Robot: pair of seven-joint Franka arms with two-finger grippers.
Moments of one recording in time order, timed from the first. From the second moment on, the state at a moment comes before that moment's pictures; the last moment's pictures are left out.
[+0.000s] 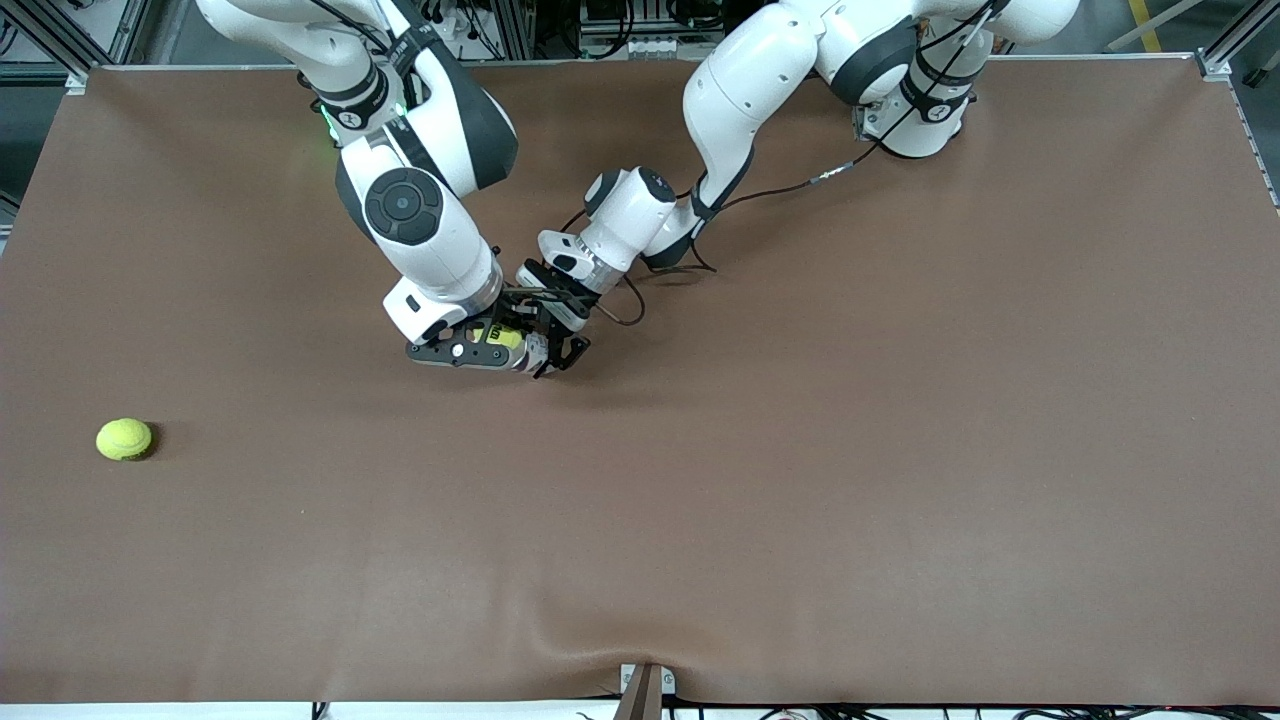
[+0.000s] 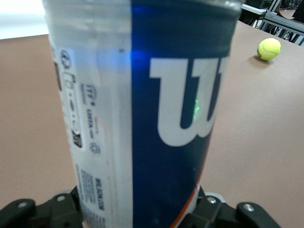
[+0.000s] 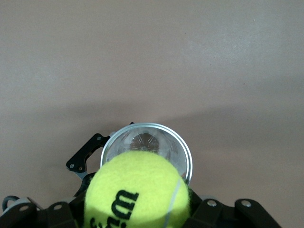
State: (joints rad) left arm -0.95 1.09 -0.22 -1.36 -0.71 3.54 0.51; right arm 0.48 0.28 0.07 -1.83 0.04 2.07 0.63
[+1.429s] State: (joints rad) left arm -0.96 1.09 -0.18 -1.35 -0.71 3.54 0.51; right arm 0.24 0.12 -0.03 -1.72 0.04 1.79 0.15
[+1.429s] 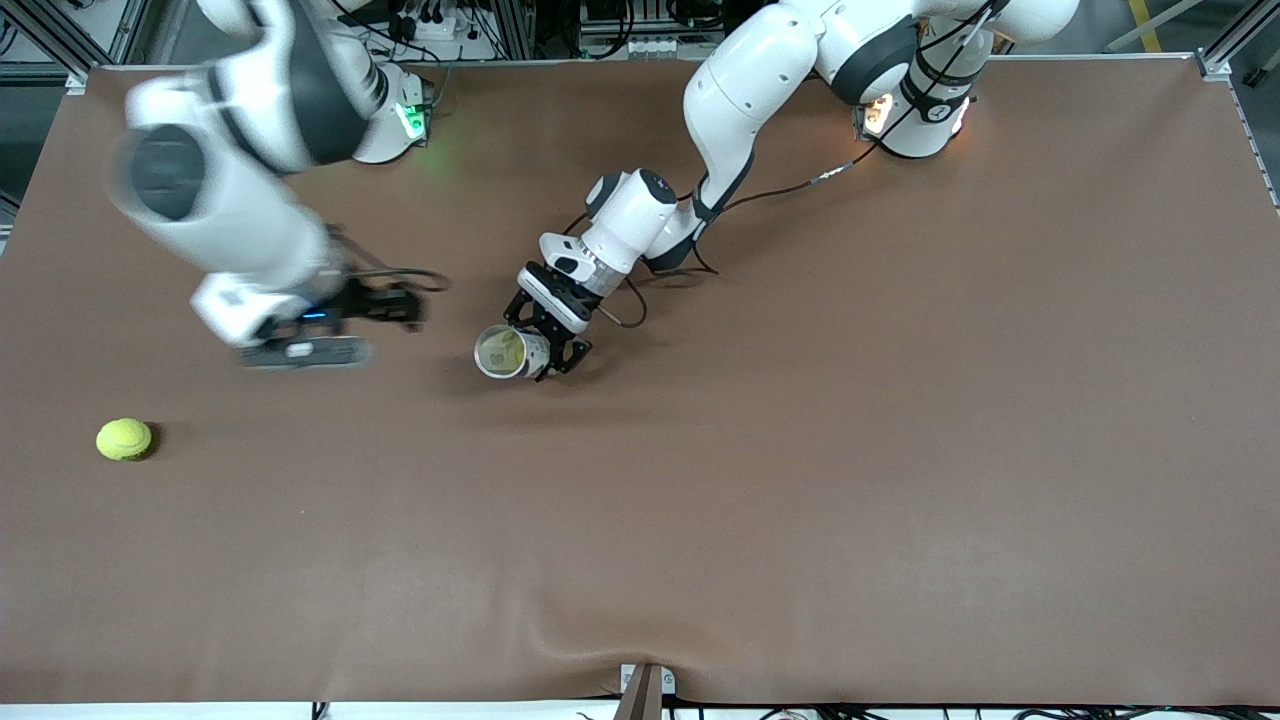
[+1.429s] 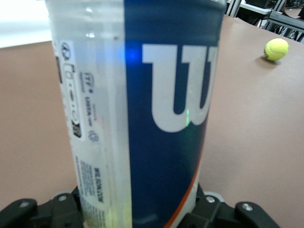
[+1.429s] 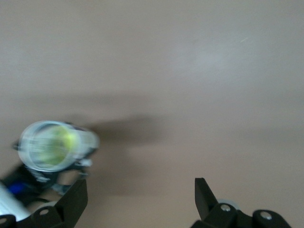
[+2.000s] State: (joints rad) left arm -0.98 1.09 -0.15 -1.33 -0.71 3.53 0.51; right arm -0.06 0.14 -0.05 -1.93 -0.20 2.23 -0.26
